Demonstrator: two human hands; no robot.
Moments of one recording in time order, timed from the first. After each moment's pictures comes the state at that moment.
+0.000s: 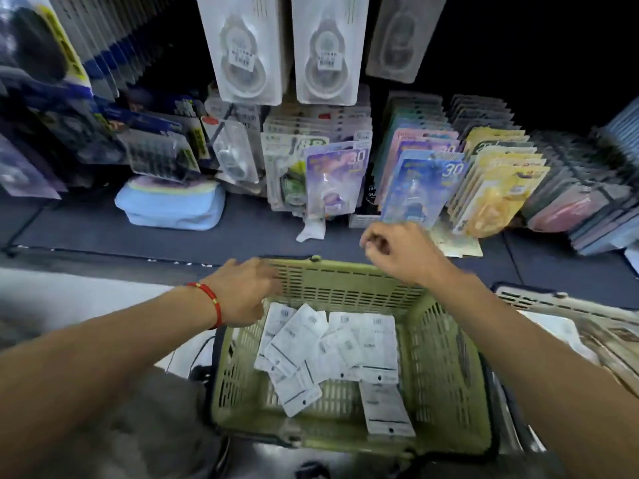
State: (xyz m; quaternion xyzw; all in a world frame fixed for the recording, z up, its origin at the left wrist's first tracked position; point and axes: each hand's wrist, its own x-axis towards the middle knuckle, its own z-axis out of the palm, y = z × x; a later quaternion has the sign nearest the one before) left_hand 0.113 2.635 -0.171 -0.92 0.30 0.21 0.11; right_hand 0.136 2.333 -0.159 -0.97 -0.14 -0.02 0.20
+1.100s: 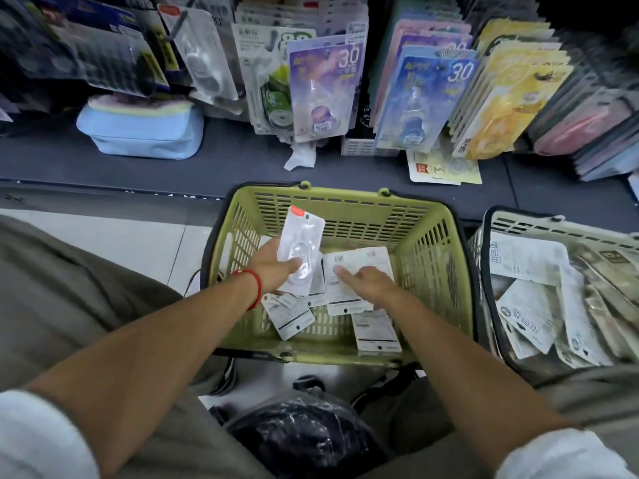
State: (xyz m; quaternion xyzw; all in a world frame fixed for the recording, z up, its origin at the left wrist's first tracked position) left_hand 0.052 2.577 -0.277 -0.82 -0.12 0.27 -0.48; right_hand 0.034 2.352 -0.329 -0.85 0.18 0.37 0.33
